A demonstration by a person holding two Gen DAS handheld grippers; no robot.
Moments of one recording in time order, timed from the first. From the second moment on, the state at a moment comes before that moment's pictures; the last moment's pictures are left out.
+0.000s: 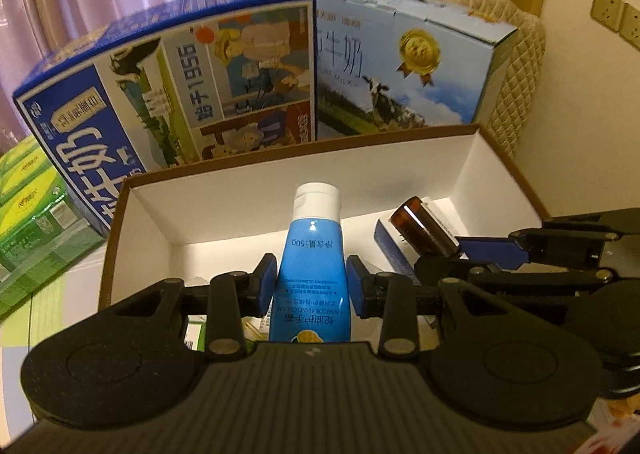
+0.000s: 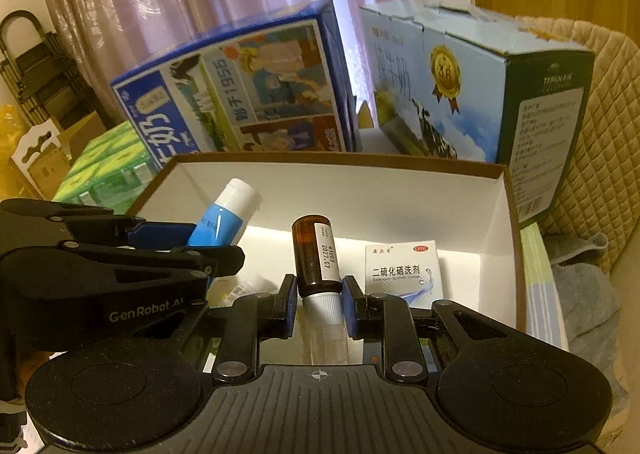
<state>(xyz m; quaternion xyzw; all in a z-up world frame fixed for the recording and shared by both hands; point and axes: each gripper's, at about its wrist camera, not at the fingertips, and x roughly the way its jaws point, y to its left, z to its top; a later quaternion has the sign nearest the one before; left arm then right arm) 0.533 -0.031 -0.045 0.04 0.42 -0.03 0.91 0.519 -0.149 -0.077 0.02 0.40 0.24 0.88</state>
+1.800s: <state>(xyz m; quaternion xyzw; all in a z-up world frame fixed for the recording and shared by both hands) 0.565 0.011 -0.062 -0.01 0.46 -0.01 0.89 0.545 -0.157 -0.089 0.02 0.42 0.21 0.88</state>
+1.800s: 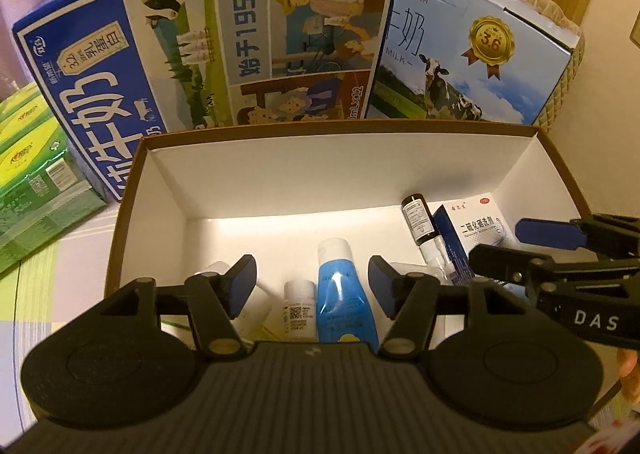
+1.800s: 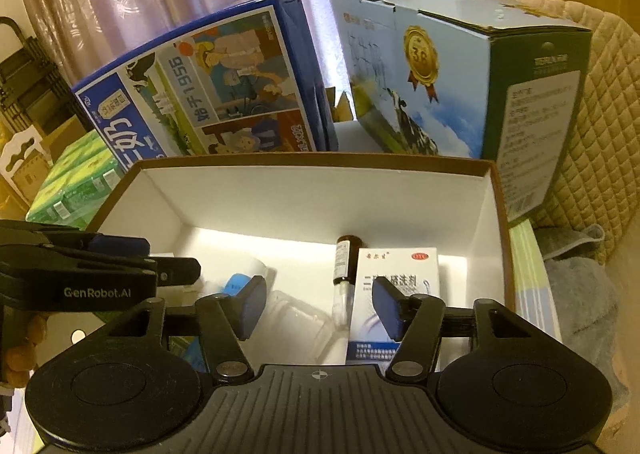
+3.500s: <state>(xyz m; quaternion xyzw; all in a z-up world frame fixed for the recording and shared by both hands) 0.274 -0.038 0.025 -0.04 0.36 0.08 0.93 0.306 -0.210 -0.015 -0.01 0.37 0.23 0.90</state>
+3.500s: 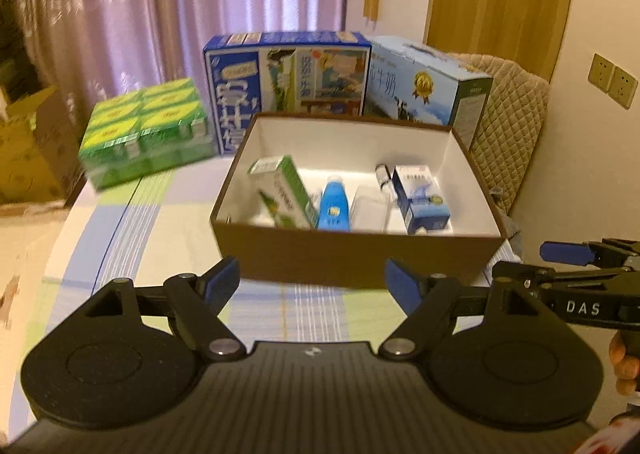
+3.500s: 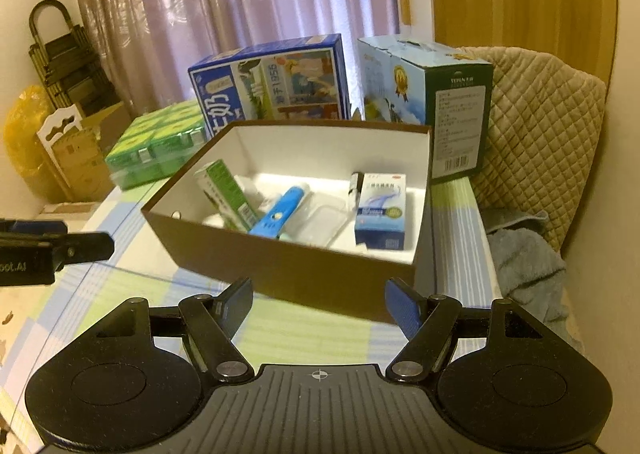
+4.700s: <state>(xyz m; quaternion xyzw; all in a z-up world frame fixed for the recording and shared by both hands) 0.122 -0.004 0.007 -0.05 0.42 0.01 0.91 0.136 -0.156 -0.013 0.03 0.42 0.20 0.88</state>
